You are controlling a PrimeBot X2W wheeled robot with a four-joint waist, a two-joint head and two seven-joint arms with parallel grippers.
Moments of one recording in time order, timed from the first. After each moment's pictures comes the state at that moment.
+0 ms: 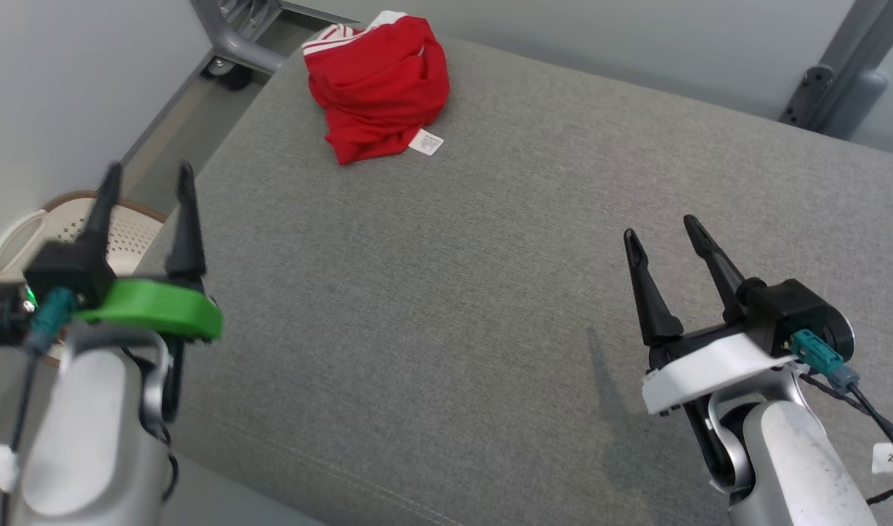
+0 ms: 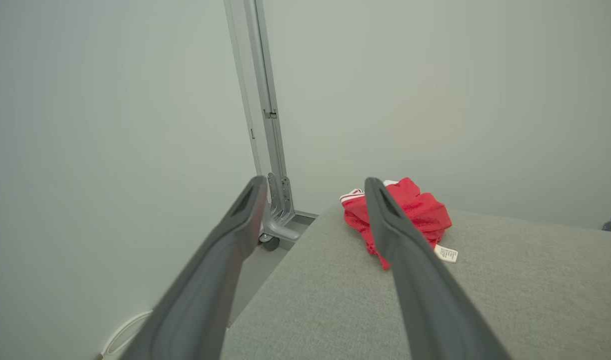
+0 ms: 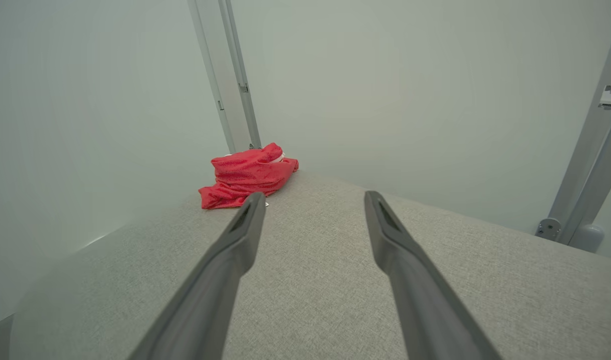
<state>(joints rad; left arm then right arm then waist) -0.41 0.20 -0.11 0.29 -0.26 -0.01 -0.20 -0.19 -0.05 0.10 0.04 0.11 0.13 -0.11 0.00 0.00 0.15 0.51</state>
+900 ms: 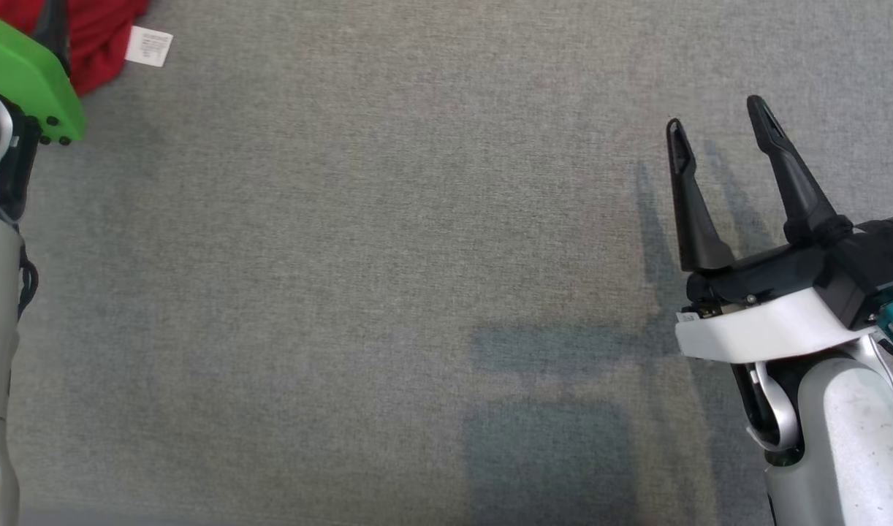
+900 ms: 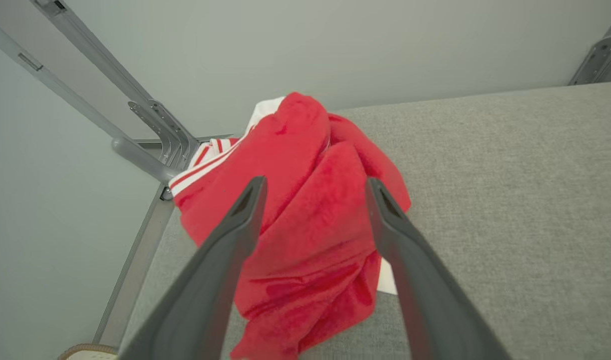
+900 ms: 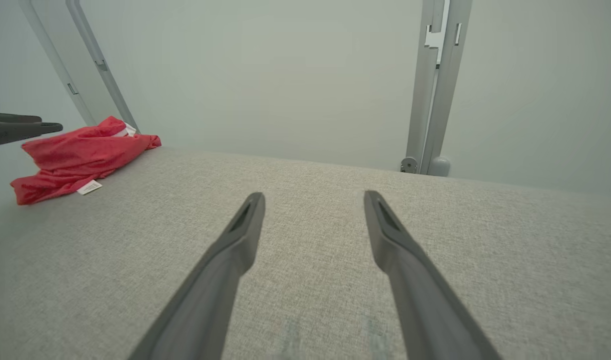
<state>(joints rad) -1.05 0.39 -0.24 0.79 -0.36 -0.13 0.07 -0.26 -0.06 0.09 -0.29 0.02 0.13 -0.02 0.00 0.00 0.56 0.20</state>
